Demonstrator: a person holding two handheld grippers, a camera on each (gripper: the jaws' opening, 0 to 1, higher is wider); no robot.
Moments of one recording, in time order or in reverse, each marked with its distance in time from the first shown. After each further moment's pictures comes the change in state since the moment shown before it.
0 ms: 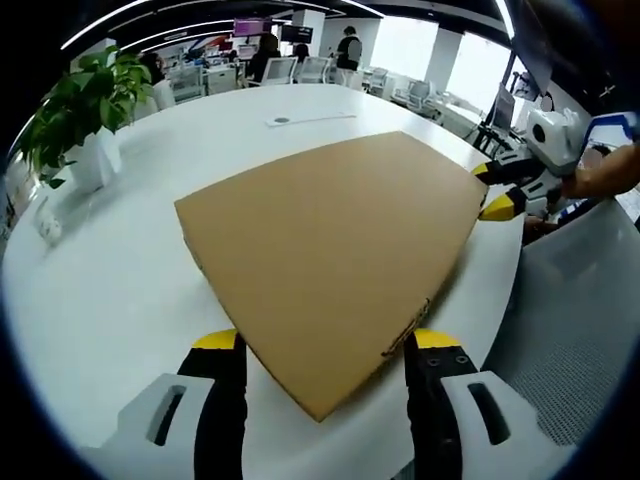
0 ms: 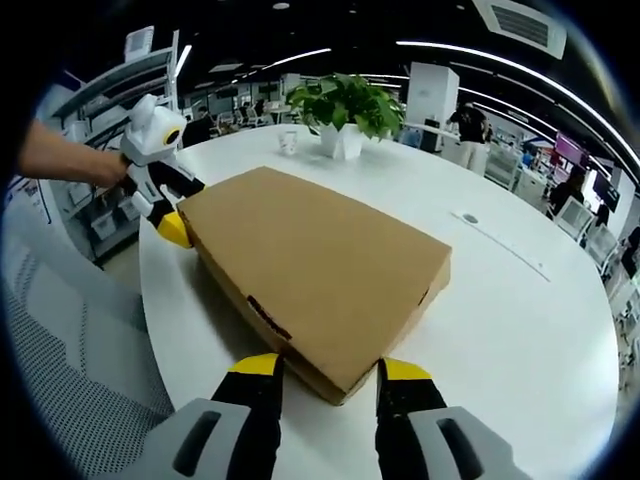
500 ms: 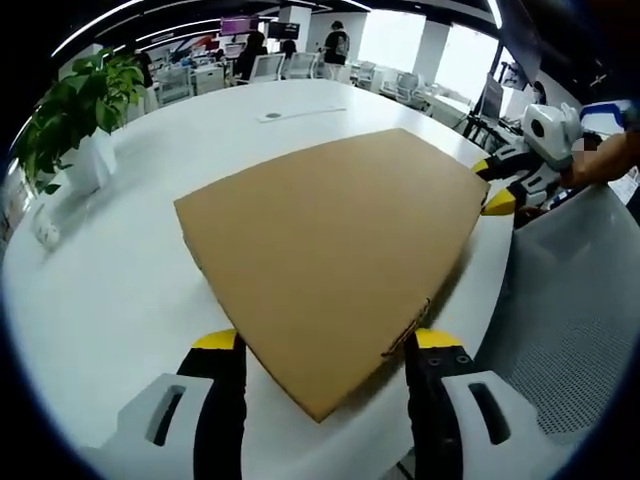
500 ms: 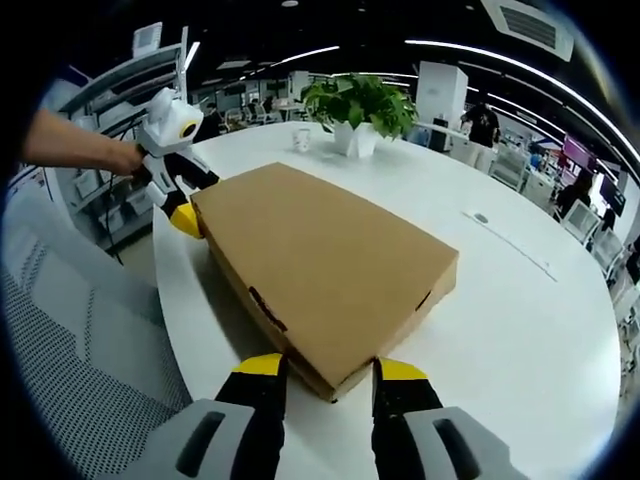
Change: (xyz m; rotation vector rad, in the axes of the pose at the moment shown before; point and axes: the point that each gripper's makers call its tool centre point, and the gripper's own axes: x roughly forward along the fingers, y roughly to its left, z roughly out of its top) left arm -0.010 -0.008 -0.007 0.032 0.001 -0.013; right arm -0.006 0.013 -0.005 -0.008 -0.004 0.032
